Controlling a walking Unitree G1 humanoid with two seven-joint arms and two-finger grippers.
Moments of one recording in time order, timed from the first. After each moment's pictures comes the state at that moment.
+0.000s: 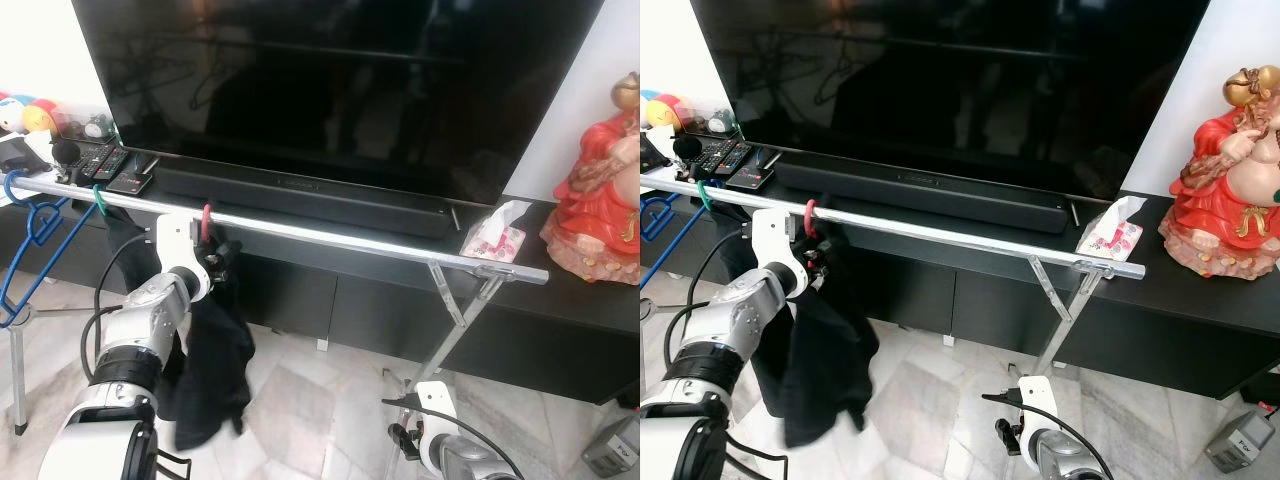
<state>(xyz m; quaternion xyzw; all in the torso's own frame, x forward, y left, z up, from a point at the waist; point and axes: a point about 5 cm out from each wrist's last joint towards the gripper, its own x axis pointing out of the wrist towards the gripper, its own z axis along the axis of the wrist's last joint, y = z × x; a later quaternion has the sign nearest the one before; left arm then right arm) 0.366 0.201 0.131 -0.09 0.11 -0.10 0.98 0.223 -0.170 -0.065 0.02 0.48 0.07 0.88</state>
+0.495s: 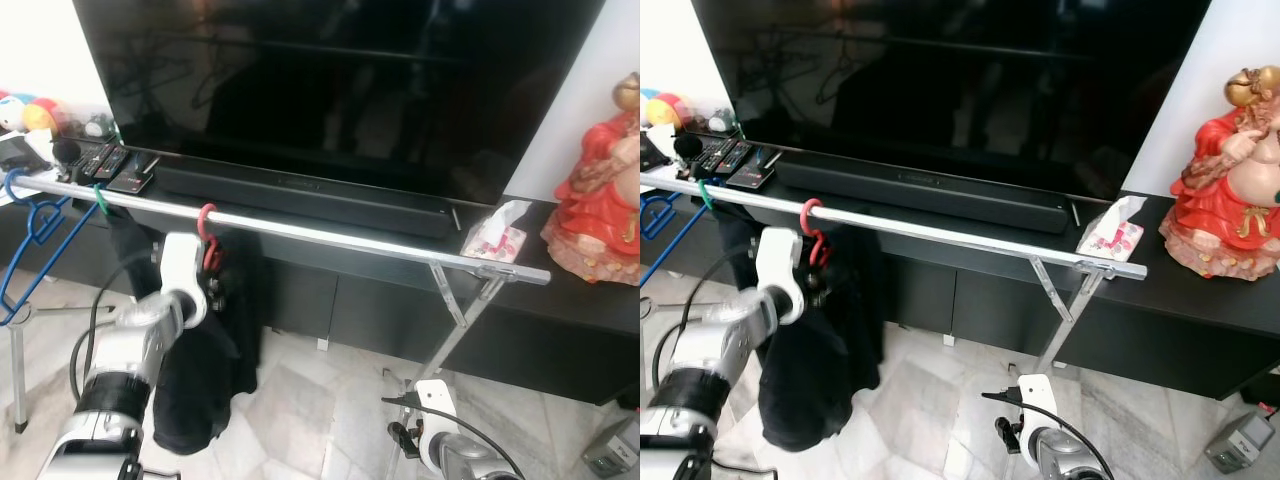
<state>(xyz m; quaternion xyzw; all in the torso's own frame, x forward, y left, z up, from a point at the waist) 0.343 0.201 0.109 -0.04 0.17 -0.15 0.97 0.225 -0.169 -0.064 0.02 0.48 0.07 0.88</state>
